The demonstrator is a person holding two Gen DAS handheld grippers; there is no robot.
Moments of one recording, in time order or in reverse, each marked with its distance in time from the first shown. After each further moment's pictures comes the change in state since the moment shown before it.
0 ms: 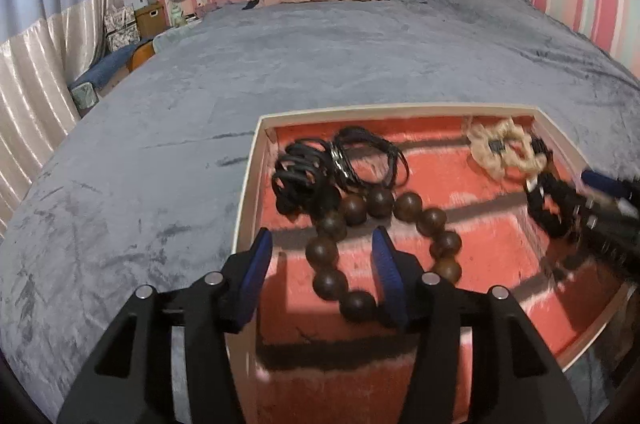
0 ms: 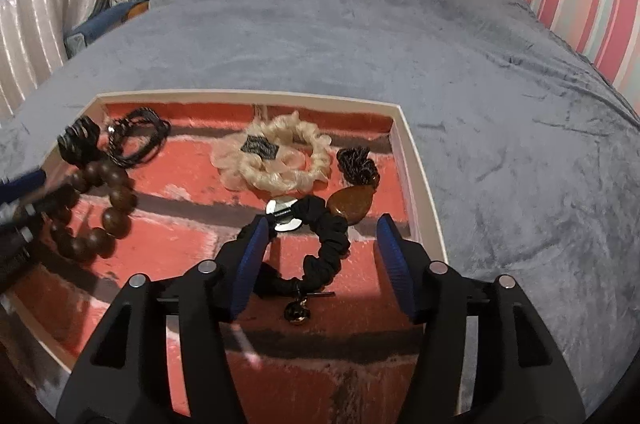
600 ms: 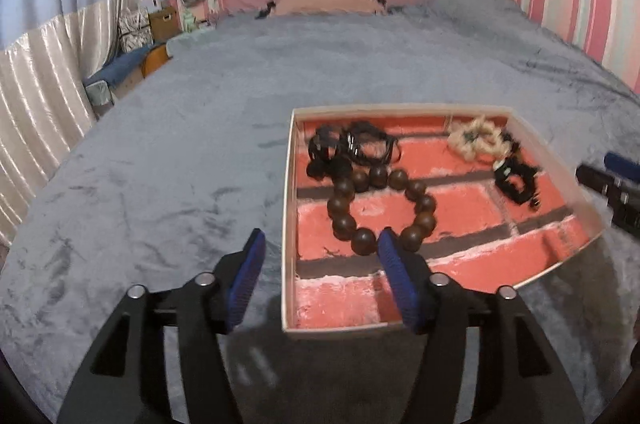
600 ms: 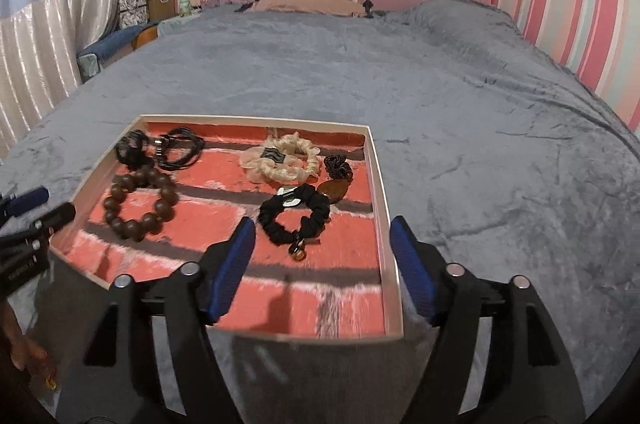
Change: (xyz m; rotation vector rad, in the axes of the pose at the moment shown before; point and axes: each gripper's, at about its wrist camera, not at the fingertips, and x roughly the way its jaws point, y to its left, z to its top) left arm -0.085 0.022 -0.028 -0.044 -0.056 0.005; right arm -0.098 -0.007 -0.022 0.005 -0.095 0.006
